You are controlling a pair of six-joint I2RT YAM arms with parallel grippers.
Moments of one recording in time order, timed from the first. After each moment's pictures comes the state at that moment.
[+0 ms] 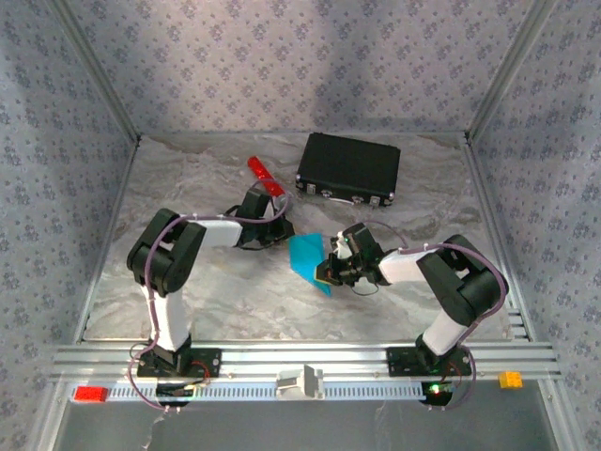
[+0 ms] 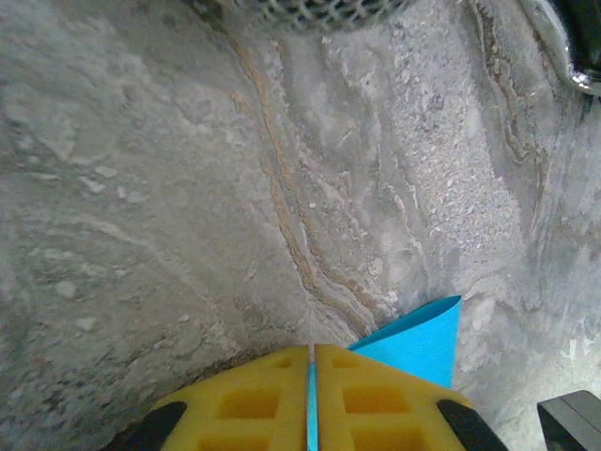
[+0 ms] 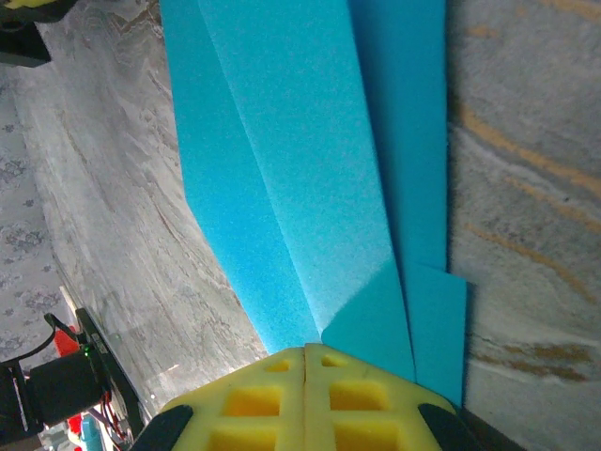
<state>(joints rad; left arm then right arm) -0.52 1.89 0.97 0.06 0.41 -0.84 0.60 1.65 0.56 0.19 -0.59 0.83</state>
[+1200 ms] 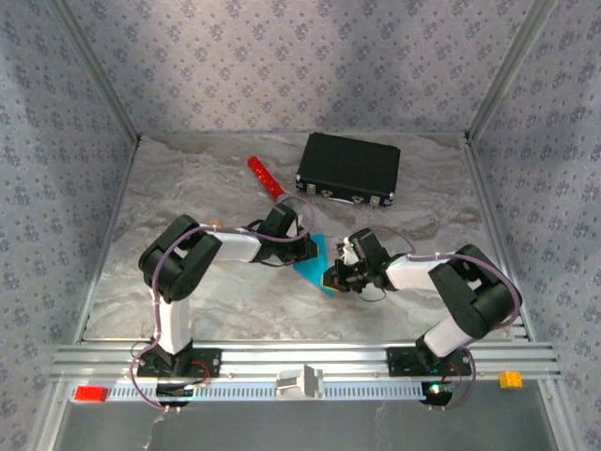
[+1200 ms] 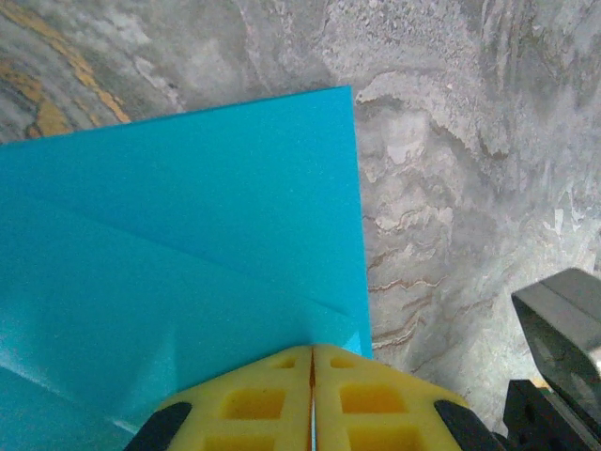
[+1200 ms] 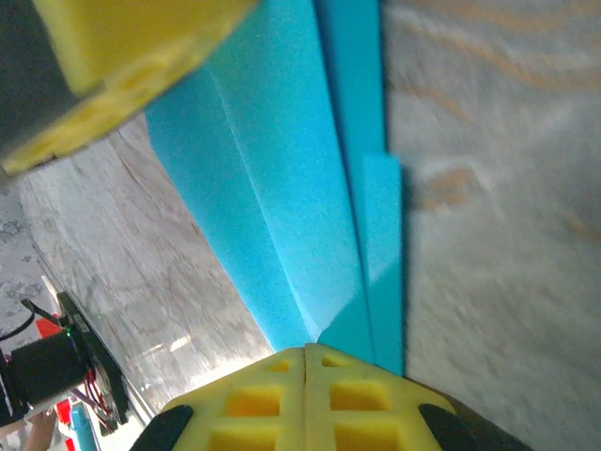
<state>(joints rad) -0.72 1.92 0.94 0.13 0.46 -0.87 0.59 1.53 0.49 0.09 -0.59 0.81</state>
